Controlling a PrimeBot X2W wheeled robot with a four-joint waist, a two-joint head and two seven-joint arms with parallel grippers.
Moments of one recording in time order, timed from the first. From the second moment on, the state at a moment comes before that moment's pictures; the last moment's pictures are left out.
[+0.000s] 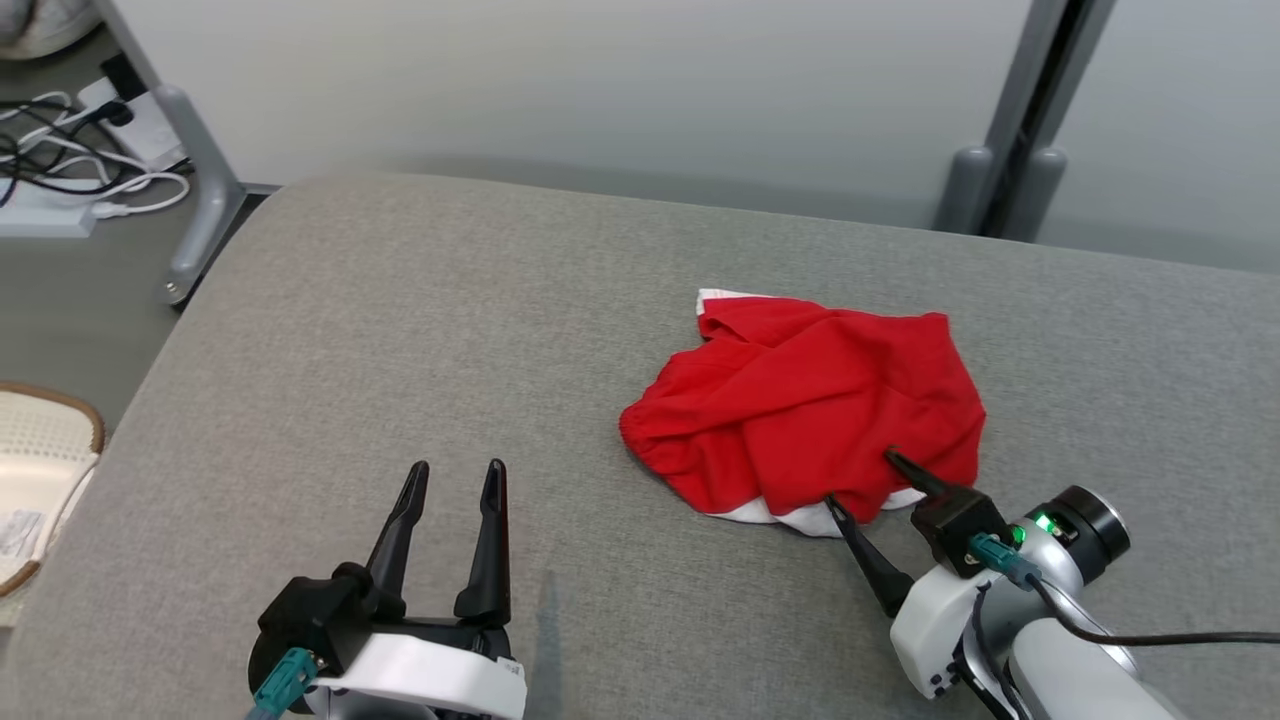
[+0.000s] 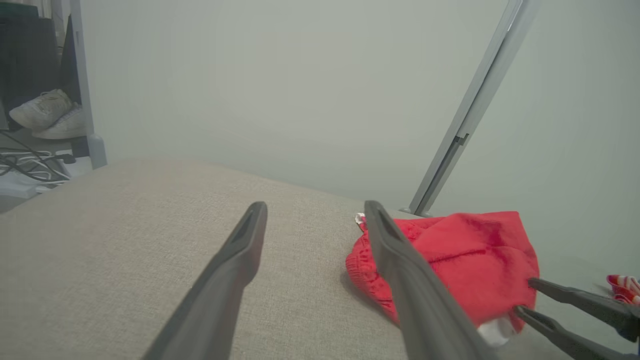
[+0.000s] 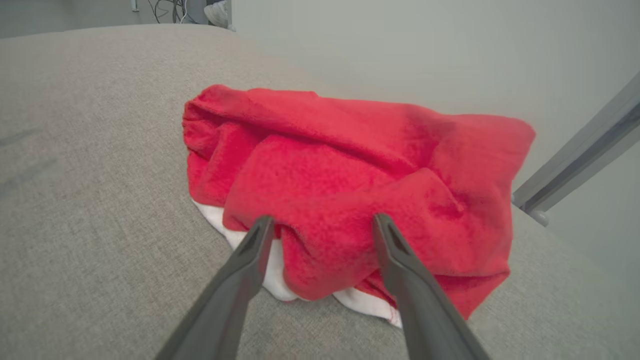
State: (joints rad) left arm -0.03 0.05 -0.28 0.10 -0.42 0.09 -0.26; right arm -0.34 -0.18 0.46 0.49 0.03 0.13 -0.11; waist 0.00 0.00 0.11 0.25
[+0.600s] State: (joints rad) left arm -0.03 0.05 -0.28 0.11 -0.42 0.09 -0.26; right arm -0.42 -0.13 0.49 0.59 0.13 0.13 -0.19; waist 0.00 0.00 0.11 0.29
